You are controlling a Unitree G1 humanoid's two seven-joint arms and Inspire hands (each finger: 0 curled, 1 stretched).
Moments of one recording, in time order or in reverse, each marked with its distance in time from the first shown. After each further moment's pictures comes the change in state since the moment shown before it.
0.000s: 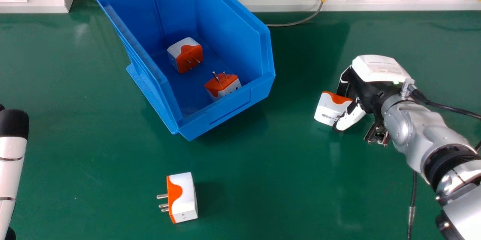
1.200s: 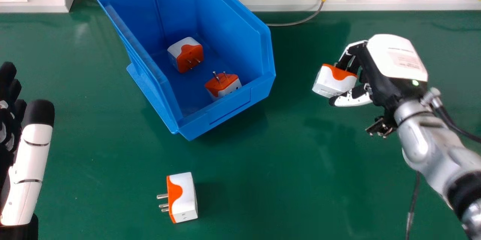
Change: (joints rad) left arm -0.139 -0.007 -0.049 0.103 0.090 0.025 0.024; right arm 0.239 -0.111 -0.146 -0.306 0.071 -0.208 -0.293
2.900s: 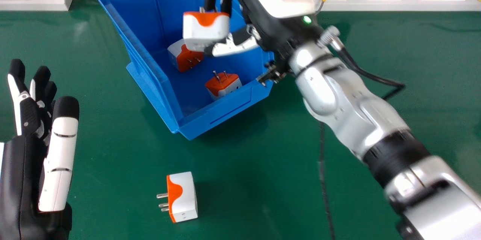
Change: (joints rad) left arm -0.078 -0.006 -0.091 0.127 0.028 -0.037 0.024; right arm -0.280 0.327 0.024 -0.166 -0.099 0.033 0.077
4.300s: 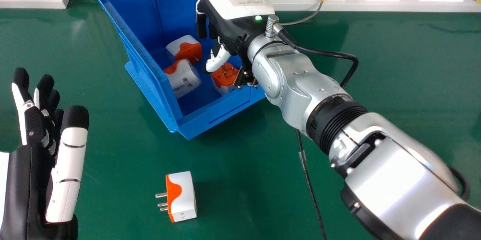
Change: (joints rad) left arm 0.067 -0.032 -0.059 -0.048 0.051 -0.012 0.039; right arm -0.278 0.192 0.166 0.441 0.029 0.283 0.143
